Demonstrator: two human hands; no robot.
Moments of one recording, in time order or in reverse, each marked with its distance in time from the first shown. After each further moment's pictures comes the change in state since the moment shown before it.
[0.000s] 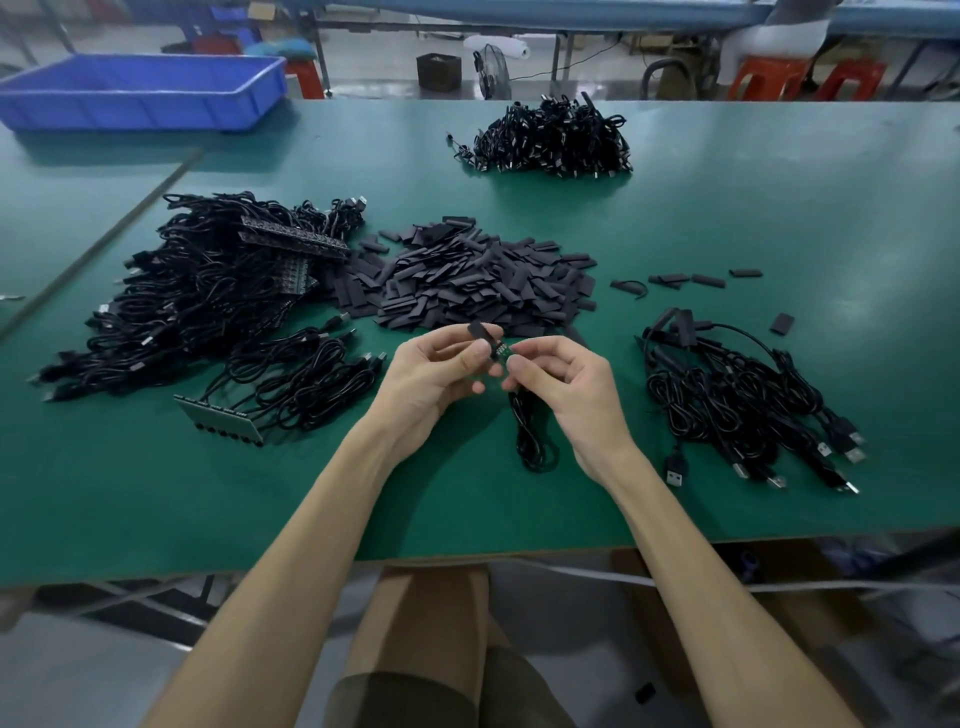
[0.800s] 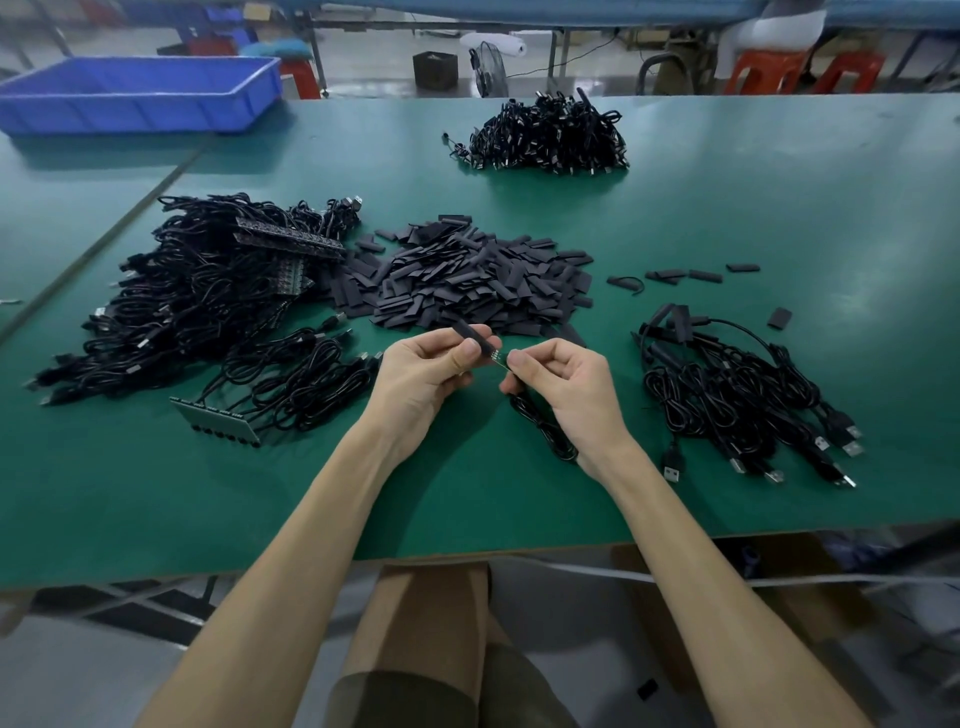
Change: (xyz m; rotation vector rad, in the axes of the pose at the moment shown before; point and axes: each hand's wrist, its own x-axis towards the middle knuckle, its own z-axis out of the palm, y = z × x) left_hand -0.005 -0.001 0.005 0.019 0.079 0.006; right_hand -0.002 0.001 -0.003 -0.018 0.026 0.063
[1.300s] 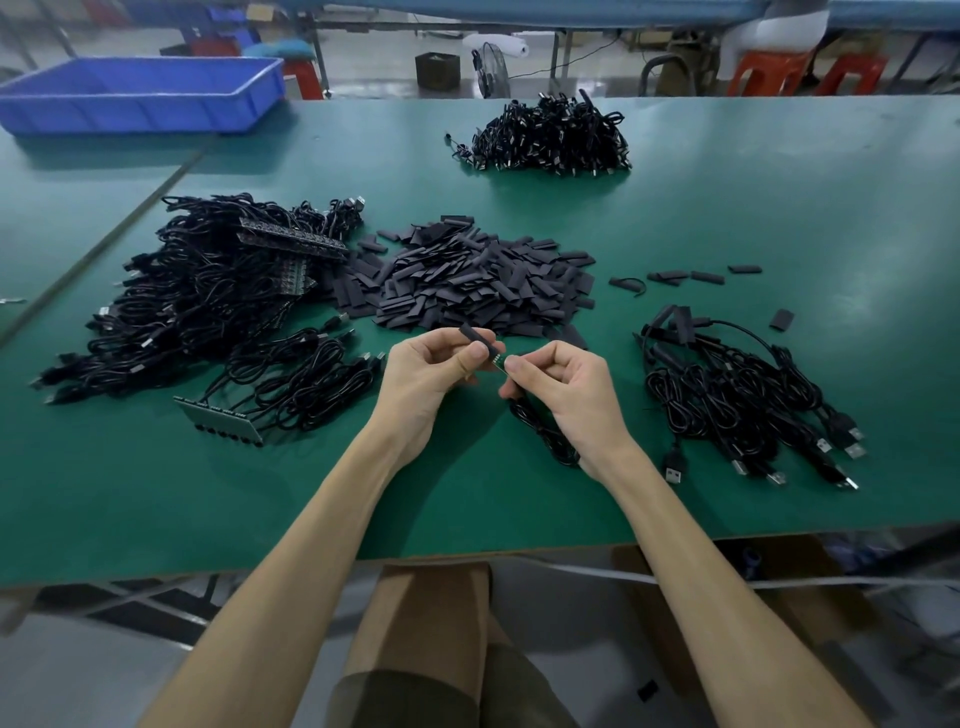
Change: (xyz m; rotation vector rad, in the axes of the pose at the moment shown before) left_hand 0.000 -0.005 0.002 0.085 0.016 0.116; right_hand -0.001 0.001 0.000 -0.025 -0.023 -0.004
